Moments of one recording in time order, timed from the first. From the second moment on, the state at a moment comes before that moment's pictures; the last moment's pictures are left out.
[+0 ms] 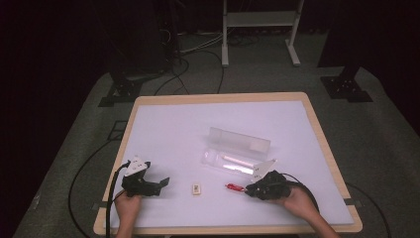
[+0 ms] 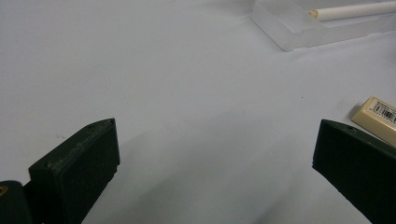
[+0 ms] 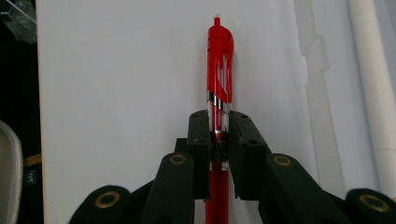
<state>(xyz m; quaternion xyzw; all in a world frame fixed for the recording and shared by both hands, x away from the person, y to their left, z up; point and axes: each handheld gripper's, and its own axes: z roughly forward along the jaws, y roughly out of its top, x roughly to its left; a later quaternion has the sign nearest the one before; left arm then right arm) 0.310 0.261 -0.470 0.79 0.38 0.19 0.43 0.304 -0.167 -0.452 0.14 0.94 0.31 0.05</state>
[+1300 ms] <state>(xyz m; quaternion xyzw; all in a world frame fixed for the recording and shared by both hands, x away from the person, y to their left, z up) 0.310 0.261 -0.470 0.79 0.38 0.19 0.44 0.375 -0.152 -0.415 0.16 0.94 0.31 0.07</state>
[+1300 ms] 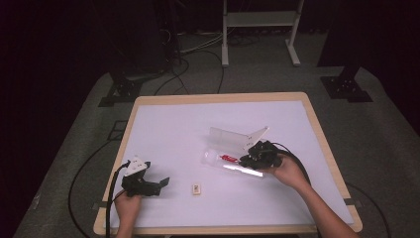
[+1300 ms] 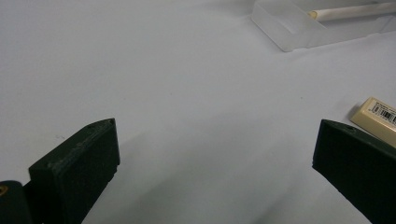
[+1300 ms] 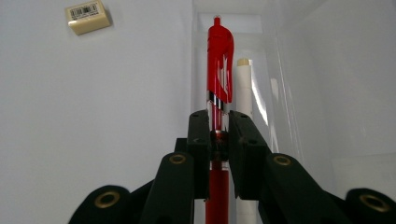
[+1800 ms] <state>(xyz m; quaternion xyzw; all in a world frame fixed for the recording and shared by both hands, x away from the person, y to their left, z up) 0.310 0.261 -0.470 0.79 0.38 0.19 0.44 0.389 -0.146 -0.434 0.16 0.94 0.28 0.06</state>
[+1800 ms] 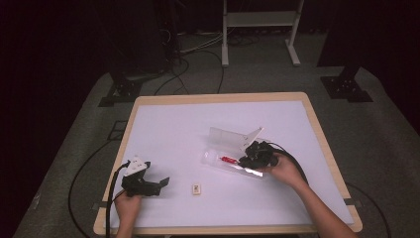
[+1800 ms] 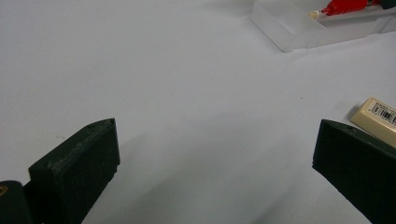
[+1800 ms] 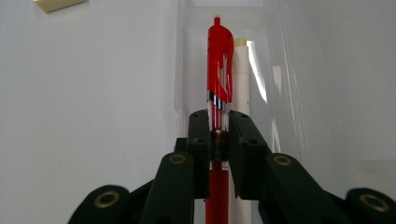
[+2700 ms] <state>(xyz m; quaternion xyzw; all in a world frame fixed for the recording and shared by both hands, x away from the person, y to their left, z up) 0.310 0.261 -0.470 0.79 0.38 0.19 0.44 0.390 -0.150 -0.437 0.17 0.93 0.31 0.04</state>
